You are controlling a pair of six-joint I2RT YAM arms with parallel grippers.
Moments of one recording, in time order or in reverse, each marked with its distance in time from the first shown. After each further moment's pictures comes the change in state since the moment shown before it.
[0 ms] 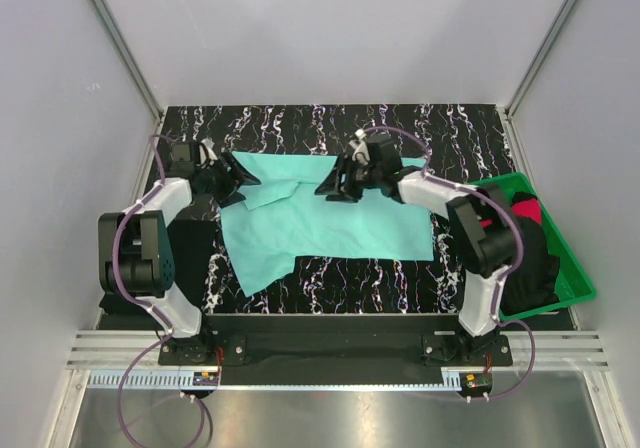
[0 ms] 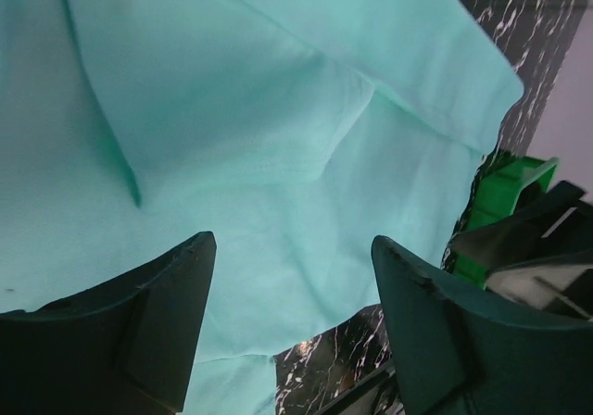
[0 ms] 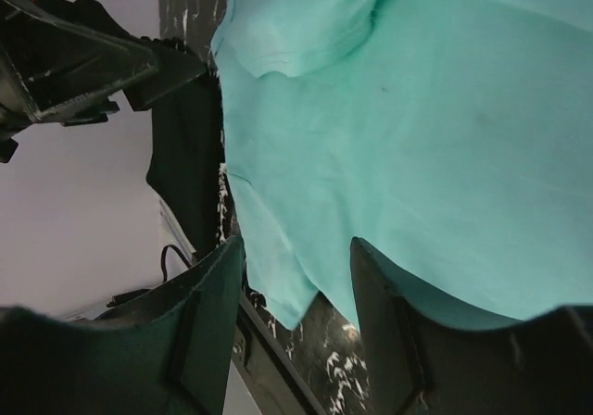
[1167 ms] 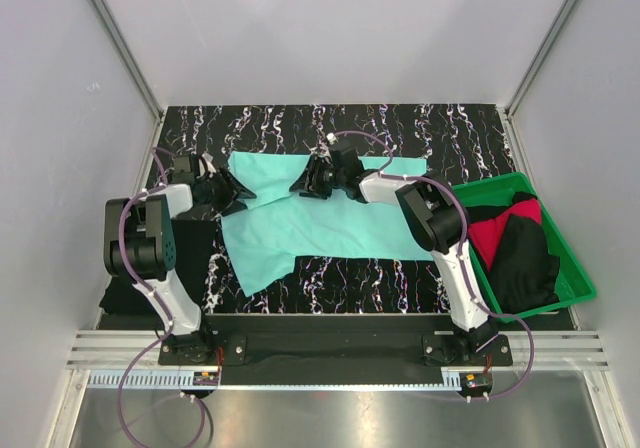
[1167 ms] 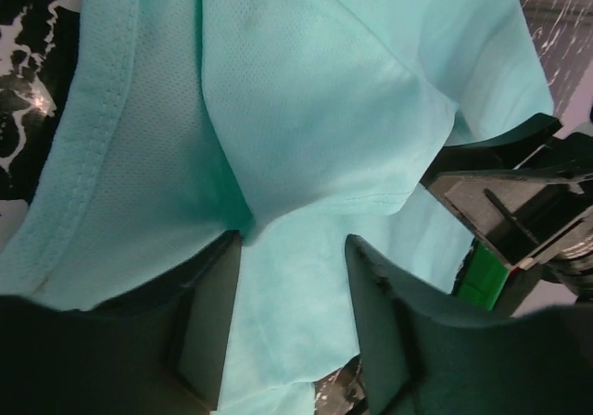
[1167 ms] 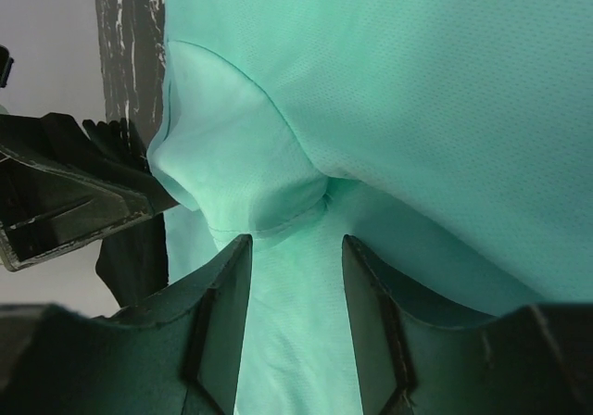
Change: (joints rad) left arm 0.066 0.122 -0.070 0.127 0.039 0.011; right arm 0.133 0.428 0.299 0.222 0.172 0.092
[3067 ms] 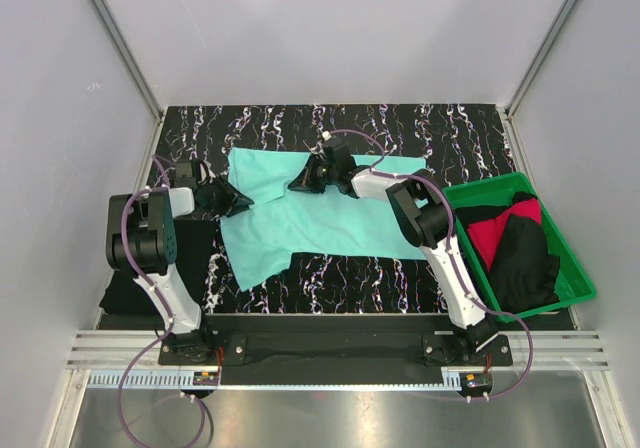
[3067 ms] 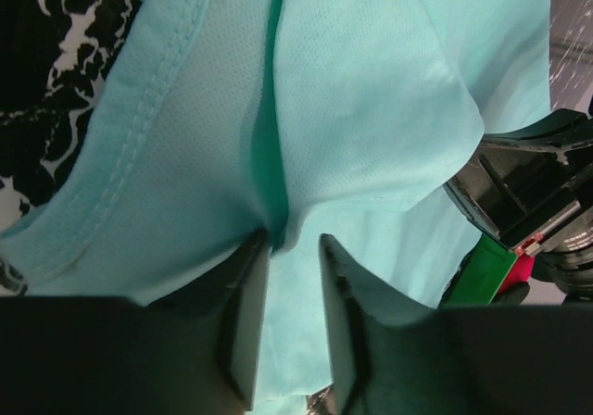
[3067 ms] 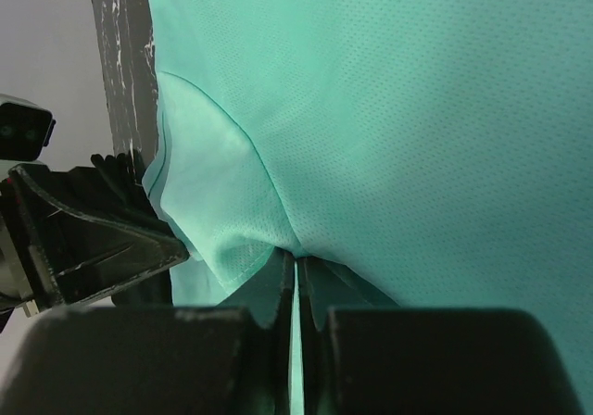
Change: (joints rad) left arm 0.006 0.045 -0.034 0.069 -0.020 -0.090; right arm 0.002 0.144 0.187 -0.045 0.003 0.060
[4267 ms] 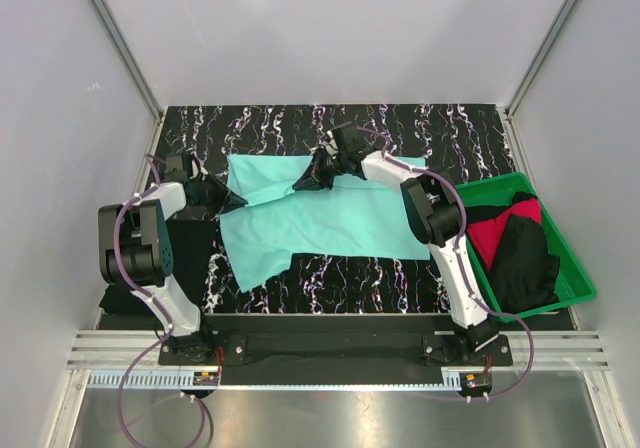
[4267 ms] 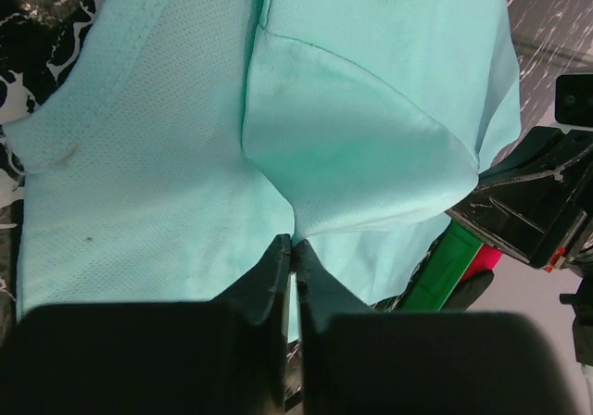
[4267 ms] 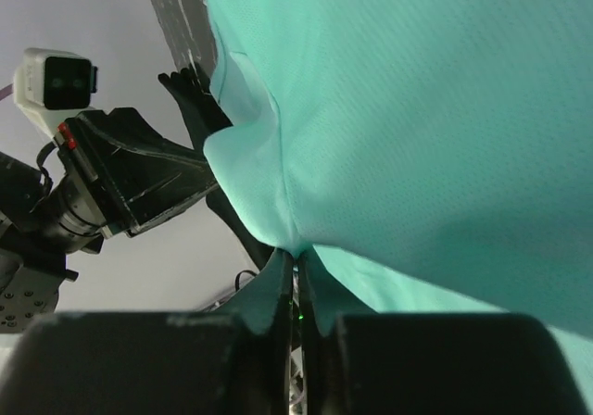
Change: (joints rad) left arm 0.031 -0.091 0.049 -0.201 0.028 -0.017; right arm -0.064 -0.056 0.117 -0.365 -0.292 0.100
